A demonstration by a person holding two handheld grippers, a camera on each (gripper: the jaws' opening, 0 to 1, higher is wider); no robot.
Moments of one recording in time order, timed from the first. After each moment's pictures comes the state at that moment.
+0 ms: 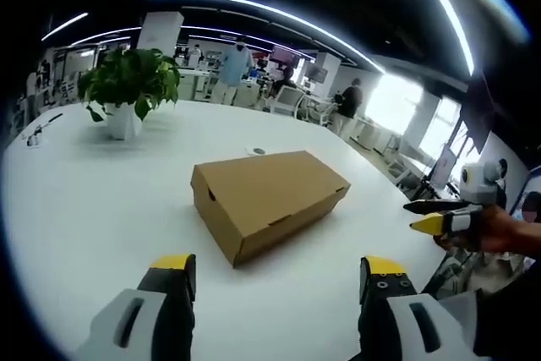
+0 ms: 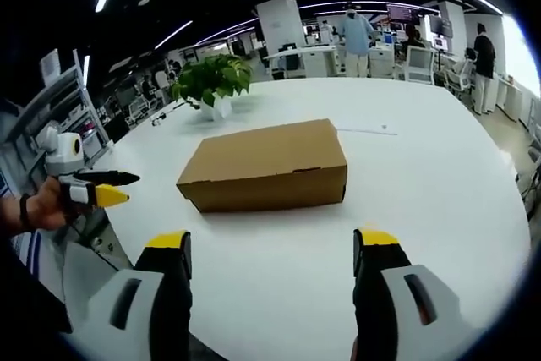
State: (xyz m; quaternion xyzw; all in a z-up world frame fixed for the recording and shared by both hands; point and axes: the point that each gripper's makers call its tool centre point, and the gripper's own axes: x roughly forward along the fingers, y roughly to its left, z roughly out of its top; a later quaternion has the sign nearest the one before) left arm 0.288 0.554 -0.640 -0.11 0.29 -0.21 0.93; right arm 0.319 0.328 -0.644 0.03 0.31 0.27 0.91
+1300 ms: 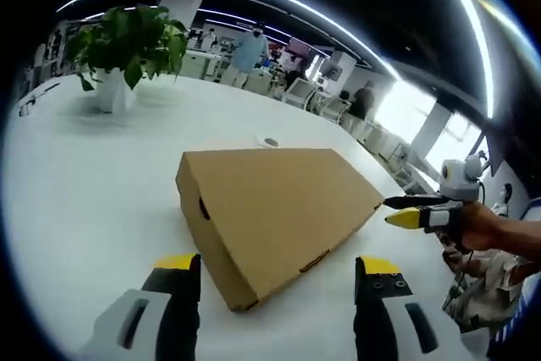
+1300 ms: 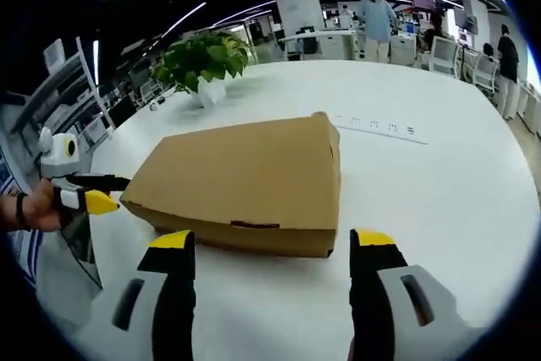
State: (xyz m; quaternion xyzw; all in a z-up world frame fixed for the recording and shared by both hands) left arm 0.373 0.536 -0.691 -0.16 0.32 -0.19 0.92; right arm 0.446 0.338 -0.702 0.01 0.35 0.32 0.88
